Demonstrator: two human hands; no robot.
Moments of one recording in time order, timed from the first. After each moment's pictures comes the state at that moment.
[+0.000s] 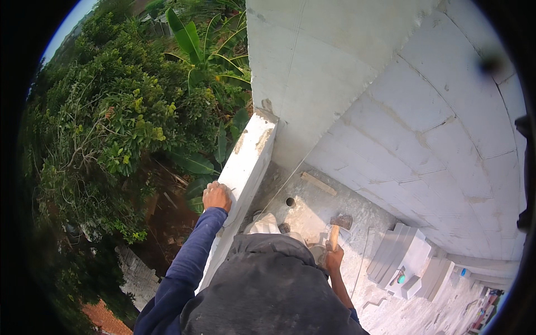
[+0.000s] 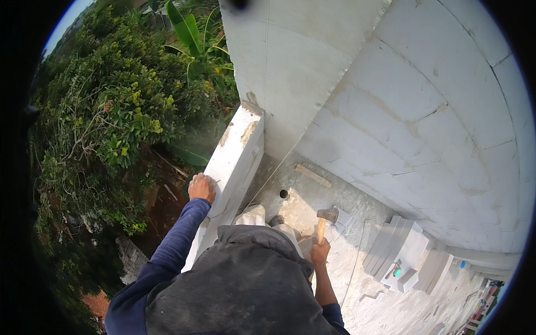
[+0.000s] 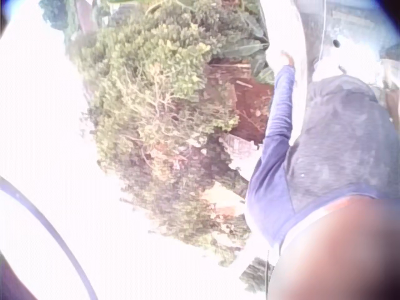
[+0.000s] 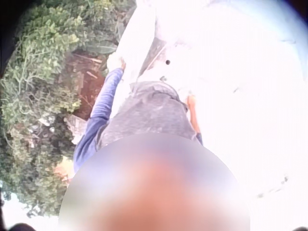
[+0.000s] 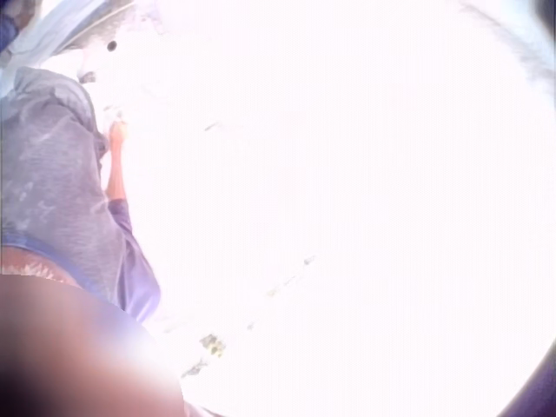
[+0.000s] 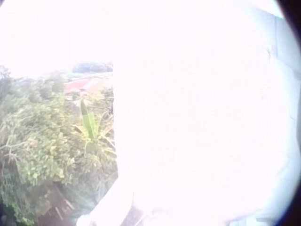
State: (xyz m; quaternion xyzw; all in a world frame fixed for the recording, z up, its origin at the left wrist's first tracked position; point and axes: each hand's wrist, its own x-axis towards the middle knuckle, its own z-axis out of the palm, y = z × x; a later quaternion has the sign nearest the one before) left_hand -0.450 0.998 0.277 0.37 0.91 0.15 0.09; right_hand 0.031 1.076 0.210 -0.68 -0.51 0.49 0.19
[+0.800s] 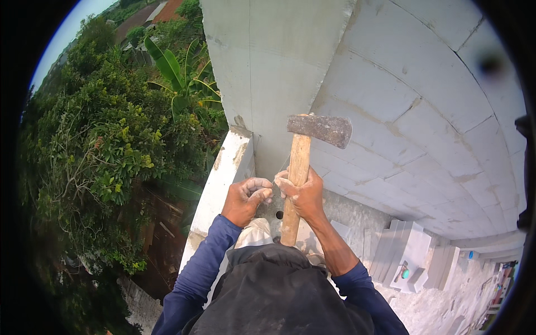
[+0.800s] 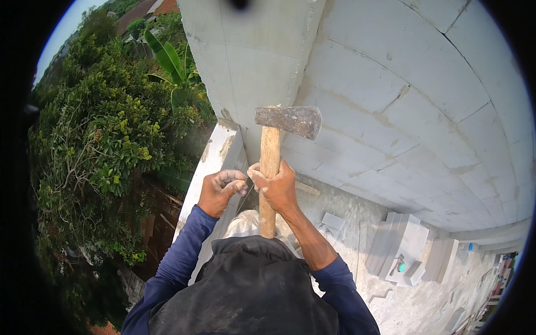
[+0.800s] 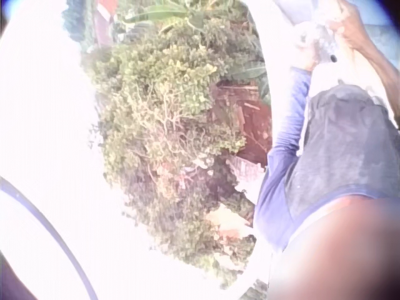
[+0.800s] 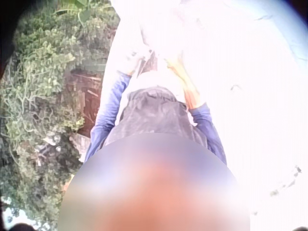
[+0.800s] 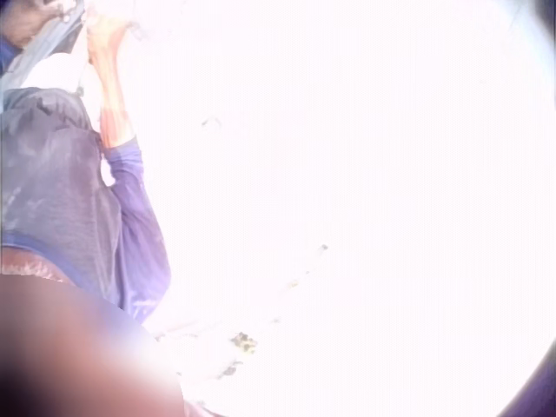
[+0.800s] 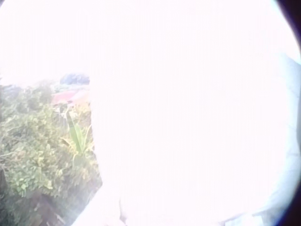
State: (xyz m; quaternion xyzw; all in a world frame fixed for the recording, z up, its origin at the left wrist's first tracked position) left_hand -0.340 1.090 0.460 0.34 0.55 0.61 0.46; right_hand -0.194 1.194 0.495 -0.36 -0.59 0.64 0.34
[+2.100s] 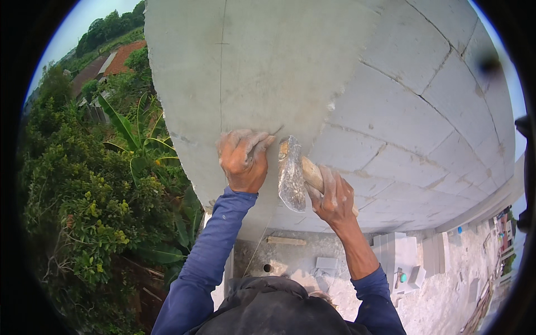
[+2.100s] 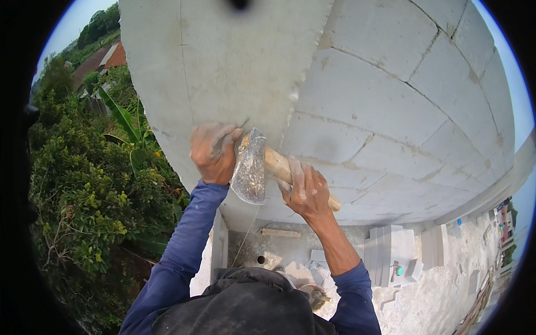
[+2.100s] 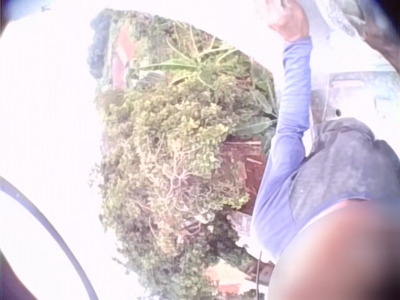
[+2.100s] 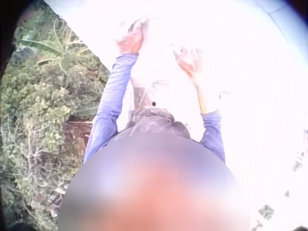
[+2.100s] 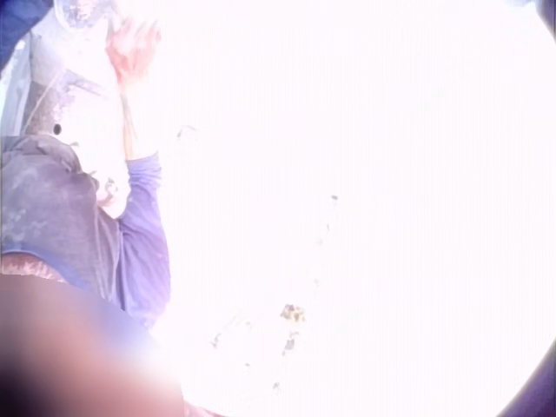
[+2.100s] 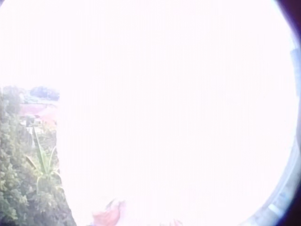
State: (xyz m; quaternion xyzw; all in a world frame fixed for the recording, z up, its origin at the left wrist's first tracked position) left_hand -0.445 1.356 0.604 0.52 0.44 0.70 -0.21; right_hand -0.213 1.359 0.591 -0.27 -0.85 -0.22 0.39
